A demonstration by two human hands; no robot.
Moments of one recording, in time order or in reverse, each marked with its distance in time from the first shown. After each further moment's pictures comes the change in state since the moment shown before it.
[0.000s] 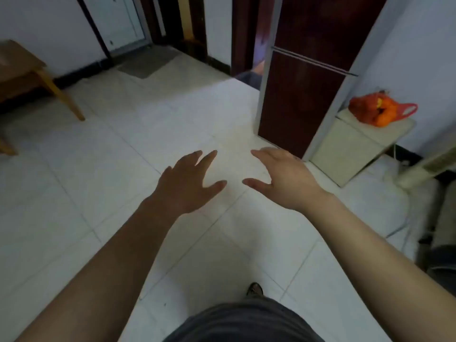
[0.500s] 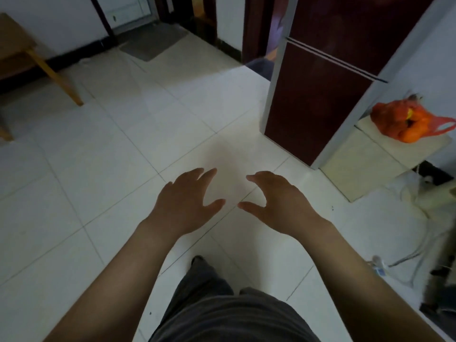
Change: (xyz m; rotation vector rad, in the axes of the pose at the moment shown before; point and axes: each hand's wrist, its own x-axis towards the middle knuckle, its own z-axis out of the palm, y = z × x) left_hand 0.137 0.027 0.011 -0.057 -0.107 -0.102; right_hand 0.114 0.089 0.008 0.157 -0.165 -0.003
